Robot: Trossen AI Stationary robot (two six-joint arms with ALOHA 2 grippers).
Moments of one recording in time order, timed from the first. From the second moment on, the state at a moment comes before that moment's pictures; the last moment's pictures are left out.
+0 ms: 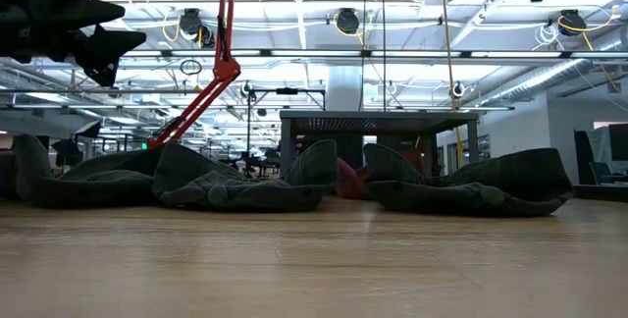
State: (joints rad) left arm -0.23 0.01 0.02 0.08 -0.17 -0.19; right arm 0.18 1.29 1.47 -1.49 -0.10 0.63
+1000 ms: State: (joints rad) left arm -0.23 0.01 0.02 0.08 -0.17 -0.19; right arm 0.76 1.30 1.50 -1.56 -0.13 0.73
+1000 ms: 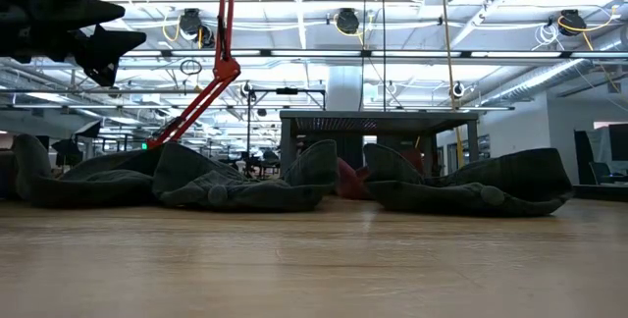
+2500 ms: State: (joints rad) left arm -0.23 0.01 0.02 0.08 -0.17 -0.19; right arm 0.75 1.30 0.74 -1.00 -0.18 0.82
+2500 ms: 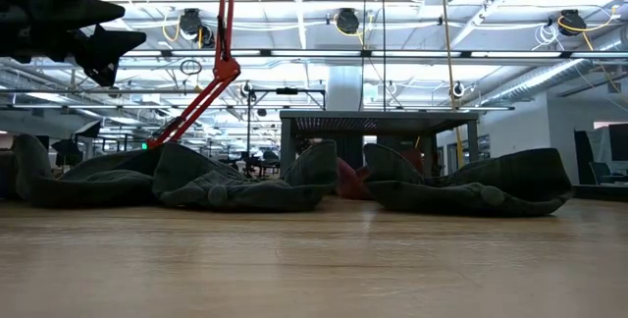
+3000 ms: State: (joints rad) left arm -0.23 0.01 0.02 0.08 -0.17 -0.19; right arm 0.65 1.30 0.73 -0.90 -0.21 0.74
